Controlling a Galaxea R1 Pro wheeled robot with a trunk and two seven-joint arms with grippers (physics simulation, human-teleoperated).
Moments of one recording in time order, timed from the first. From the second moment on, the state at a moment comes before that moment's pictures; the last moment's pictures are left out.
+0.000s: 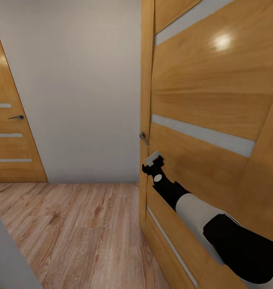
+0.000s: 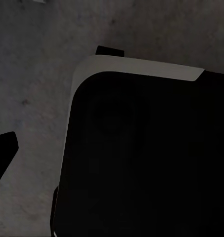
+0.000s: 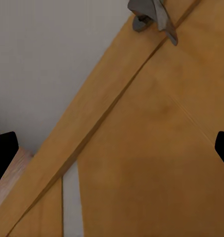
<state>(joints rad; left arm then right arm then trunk) 0.00 0.01 0.01 -0.13 0.18 -0.03 0.01 -1.12 0.17 0.57 -0.32 0.18 0.01 -0.26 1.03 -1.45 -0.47</state>
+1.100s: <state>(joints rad) 0.00 0.01 0.01 -0.13 0.18 -0.03 0.01 -1.12 0.17 0.56 -0.28 0.17 0.01 -0.26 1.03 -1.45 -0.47</state>
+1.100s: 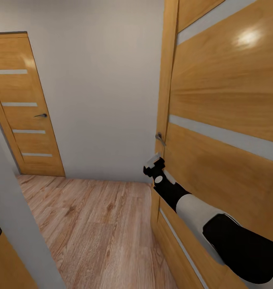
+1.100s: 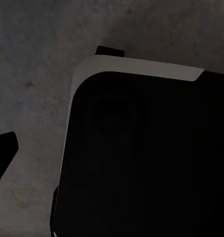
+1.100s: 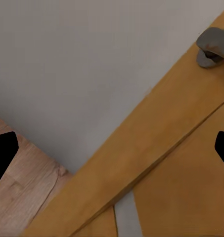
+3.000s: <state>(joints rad) 0.00 0.01 0.01 -0.12 0.18 -0.02 0.01 -1.12 0.17 0.56 -0.27 0.17 0.00 -0.27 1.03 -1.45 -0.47</state>
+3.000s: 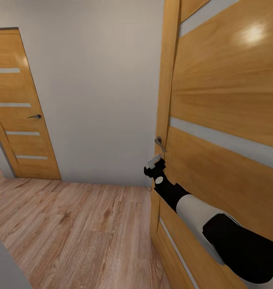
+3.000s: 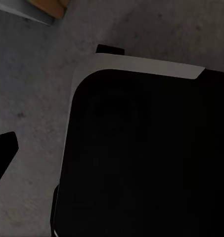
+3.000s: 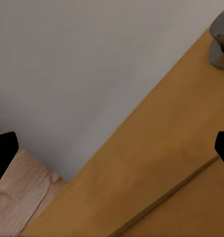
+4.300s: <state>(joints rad) 0.00 0.01 0.01 -0.12 0.18 -0.03 0.01 -1.12 -0.09 0.38 -0.27 0.18 -0.02 -0.26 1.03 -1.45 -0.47</state>
